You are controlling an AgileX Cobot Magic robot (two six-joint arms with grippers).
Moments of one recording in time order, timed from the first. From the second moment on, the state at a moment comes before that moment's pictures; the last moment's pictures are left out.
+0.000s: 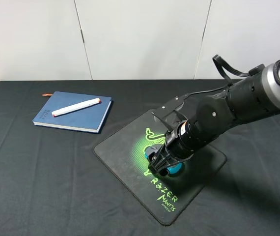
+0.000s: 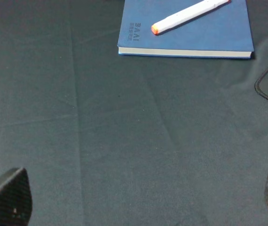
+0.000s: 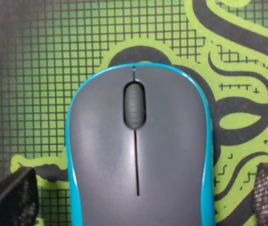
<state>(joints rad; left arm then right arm) -0.05 0.00 -0.50 0.06 1.06 0.04 0.69 1.84 -0.78 0.23 0.17 -0.21</state>
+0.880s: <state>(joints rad) -0.05 0.00 -0.50 0.06 1.06 0.04 0.69 1.47 -0.78 0.20 0.42 -0.20</state>
